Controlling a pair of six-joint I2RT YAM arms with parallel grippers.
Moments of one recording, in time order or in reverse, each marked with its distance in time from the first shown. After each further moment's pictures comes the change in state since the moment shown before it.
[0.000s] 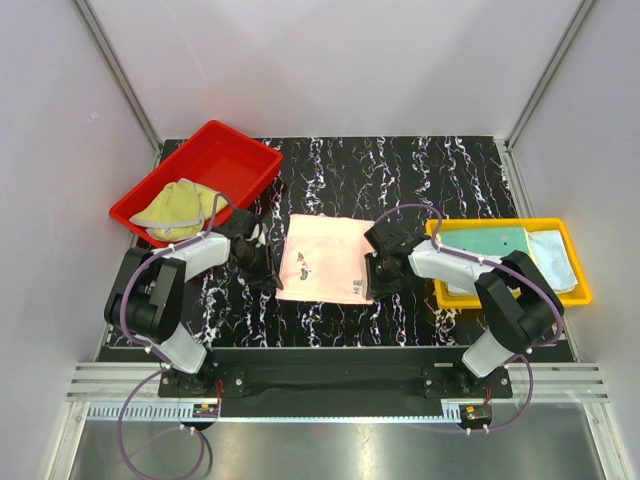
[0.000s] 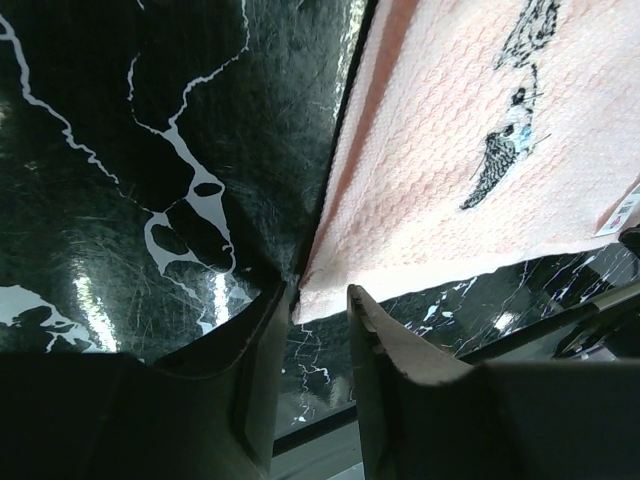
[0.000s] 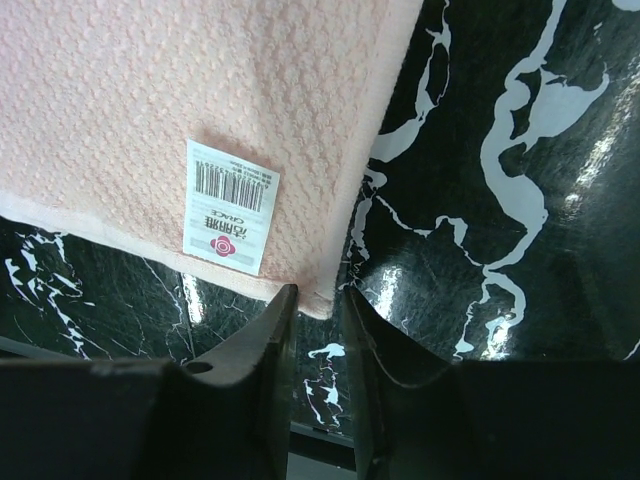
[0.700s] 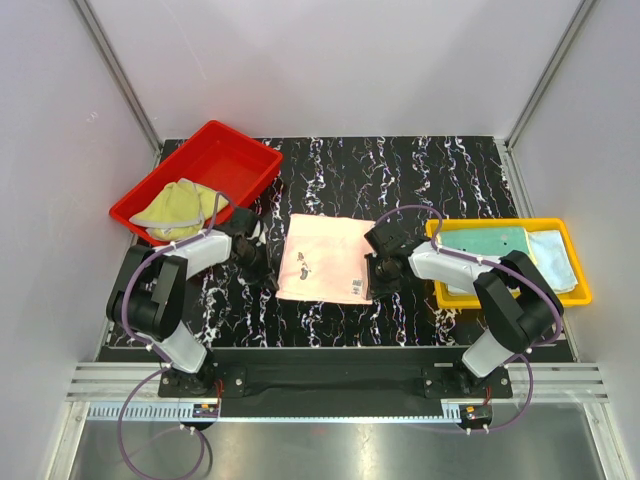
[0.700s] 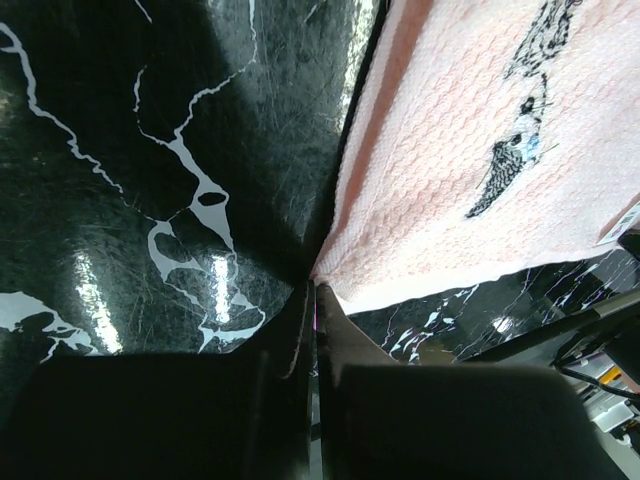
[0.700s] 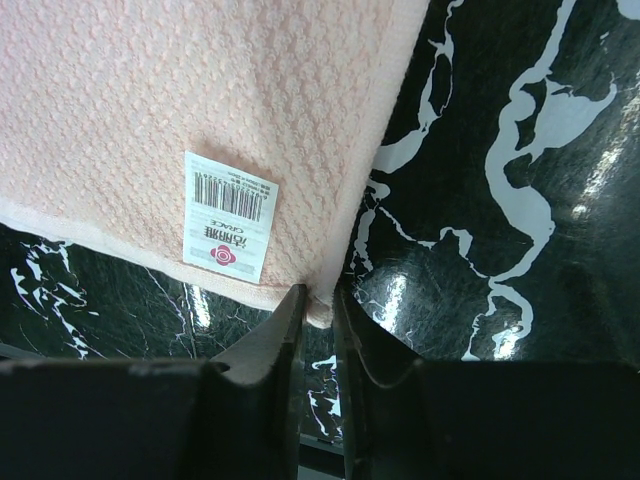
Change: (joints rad) left arm -0.004 0.021 0.017 -0.010 -0.012 -0.010; right arm 0.000 0.003 -0.024 0.042 0.000 0.019
